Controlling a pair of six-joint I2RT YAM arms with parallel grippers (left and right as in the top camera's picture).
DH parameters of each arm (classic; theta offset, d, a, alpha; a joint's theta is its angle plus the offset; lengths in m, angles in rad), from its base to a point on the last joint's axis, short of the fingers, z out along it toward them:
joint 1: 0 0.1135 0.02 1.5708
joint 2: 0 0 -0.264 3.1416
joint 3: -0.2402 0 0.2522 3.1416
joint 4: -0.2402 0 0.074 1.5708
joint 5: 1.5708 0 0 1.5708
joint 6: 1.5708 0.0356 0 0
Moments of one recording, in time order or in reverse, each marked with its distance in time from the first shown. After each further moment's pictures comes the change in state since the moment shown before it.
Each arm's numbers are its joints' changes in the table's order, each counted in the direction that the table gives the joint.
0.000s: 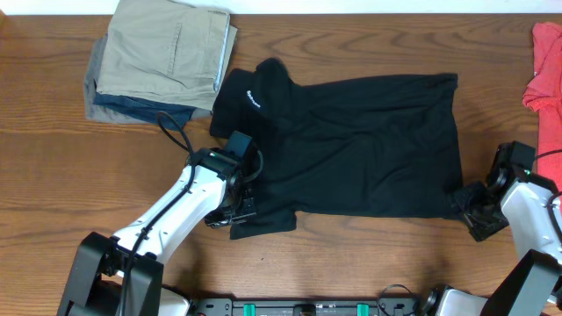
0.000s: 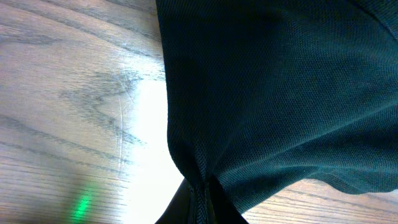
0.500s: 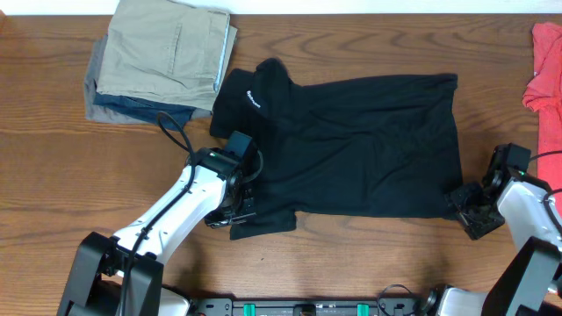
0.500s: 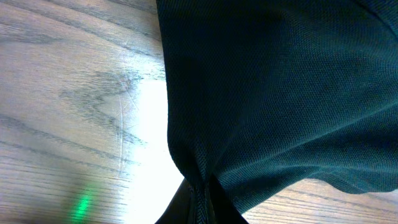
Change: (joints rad) left arm 0.000 0.000 0.000 -0.004 0.000 0.000; right arm 0.000 -0.059 0.026 0.084 -0.021 0.000
